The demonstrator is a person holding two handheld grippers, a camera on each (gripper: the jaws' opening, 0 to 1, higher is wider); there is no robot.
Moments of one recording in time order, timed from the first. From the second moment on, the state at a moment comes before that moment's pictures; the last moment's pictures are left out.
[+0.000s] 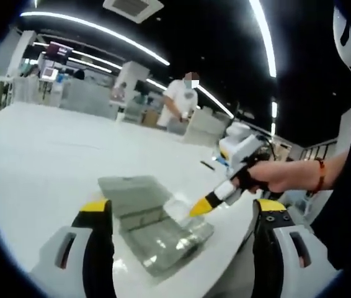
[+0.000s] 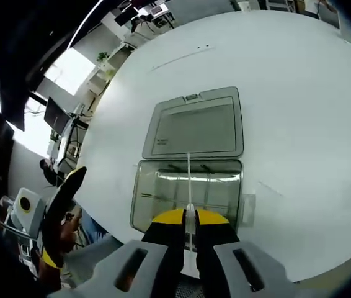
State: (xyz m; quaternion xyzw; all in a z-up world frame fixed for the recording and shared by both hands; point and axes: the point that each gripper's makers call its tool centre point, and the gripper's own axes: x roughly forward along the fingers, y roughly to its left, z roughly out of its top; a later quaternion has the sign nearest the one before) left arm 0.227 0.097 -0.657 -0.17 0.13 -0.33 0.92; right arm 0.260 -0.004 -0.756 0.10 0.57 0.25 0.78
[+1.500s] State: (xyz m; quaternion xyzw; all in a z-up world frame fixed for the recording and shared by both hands) left arm 0.225 0.108 -0.662 -0.19 0.15 -0.32 0.91; right arm 0.261 -0.003 -0.767 -0.01 0.57 0.24 0.79
